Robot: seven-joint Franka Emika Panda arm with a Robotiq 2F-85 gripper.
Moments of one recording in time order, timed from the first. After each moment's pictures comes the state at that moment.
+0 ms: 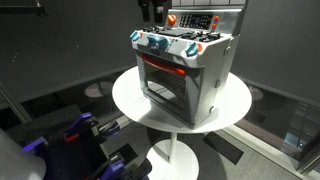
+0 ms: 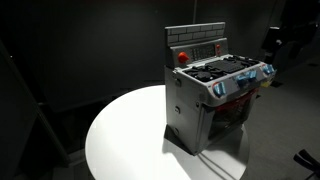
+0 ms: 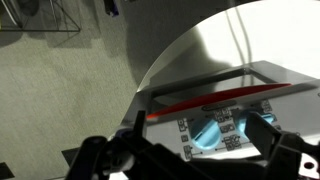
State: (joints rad) arm 0.05 -0.33 0.03 -2.37 -0.08 2.03 0.42
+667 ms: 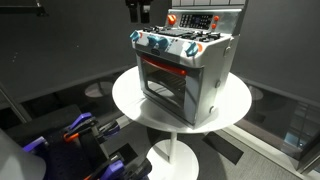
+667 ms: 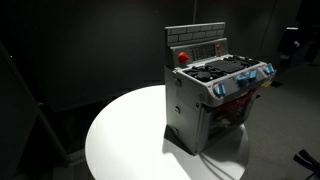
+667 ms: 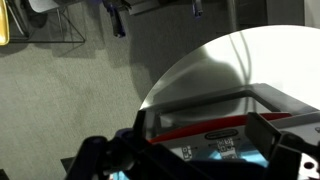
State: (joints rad) arm 0.05 -0.43 0.04 -2.44 -0.06 1.96 0.39
